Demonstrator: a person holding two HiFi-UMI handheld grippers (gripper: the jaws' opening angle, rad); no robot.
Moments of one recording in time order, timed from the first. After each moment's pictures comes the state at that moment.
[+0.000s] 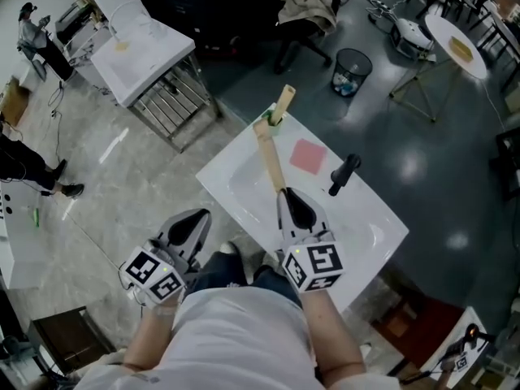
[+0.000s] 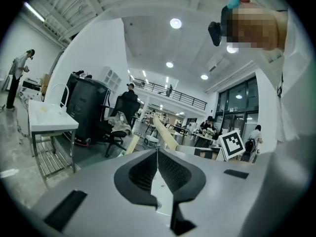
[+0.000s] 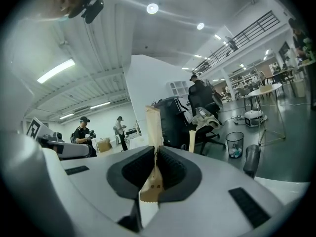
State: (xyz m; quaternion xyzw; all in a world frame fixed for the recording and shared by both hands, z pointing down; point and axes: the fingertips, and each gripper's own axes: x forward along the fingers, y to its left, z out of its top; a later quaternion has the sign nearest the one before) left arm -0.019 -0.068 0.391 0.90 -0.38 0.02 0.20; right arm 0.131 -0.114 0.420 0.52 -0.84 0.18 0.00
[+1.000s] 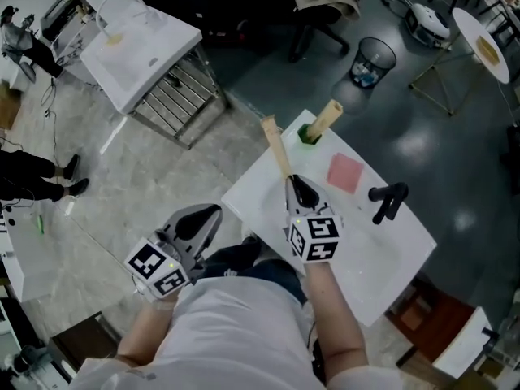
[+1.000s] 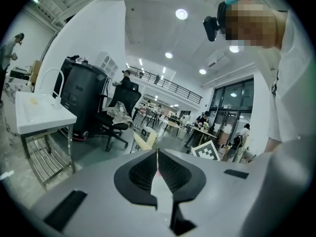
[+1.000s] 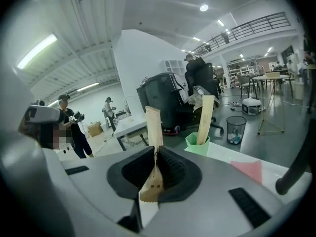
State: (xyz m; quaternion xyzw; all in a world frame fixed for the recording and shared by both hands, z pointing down) left arm -0.117 -0.238 0.454 0.92 -0.32 0.06 0.23; right arm 0.028 -0.303 0.568 0.54 -0.80 0.23 0.10
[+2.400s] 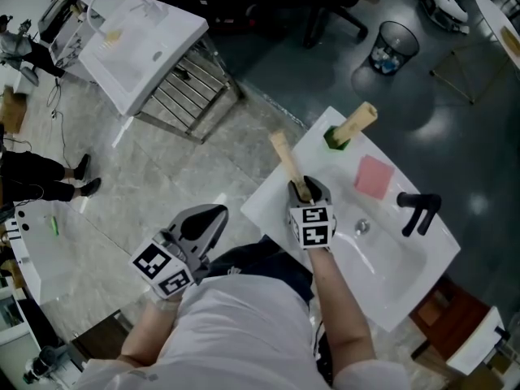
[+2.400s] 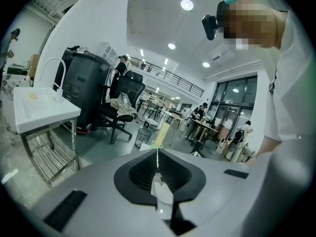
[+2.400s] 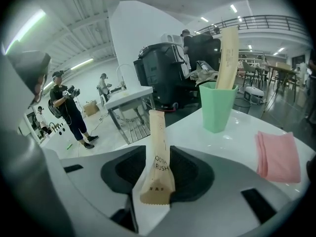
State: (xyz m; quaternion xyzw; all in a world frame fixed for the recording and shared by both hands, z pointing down) left arm -0.157 -0.296 0.503 0.91 -0.31 0.10 0.25; right arm -0.020 -0.342 0.717 0.52 -0.77 0.29 0.23
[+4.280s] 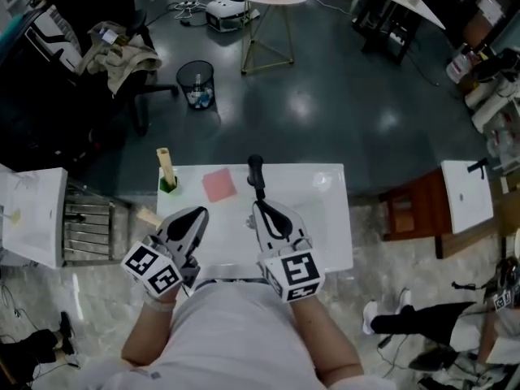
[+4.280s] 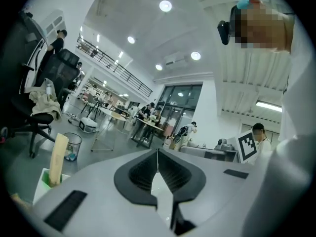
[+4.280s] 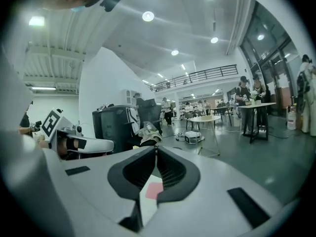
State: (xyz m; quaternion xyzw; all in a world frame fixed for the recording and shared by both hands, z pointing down) left arm 0.142 -0.197 0.391 0.98 0.02 0.05 0.21; right arm 0.225 -0.132 0.386 0.78 -0.61 0.11 0.02
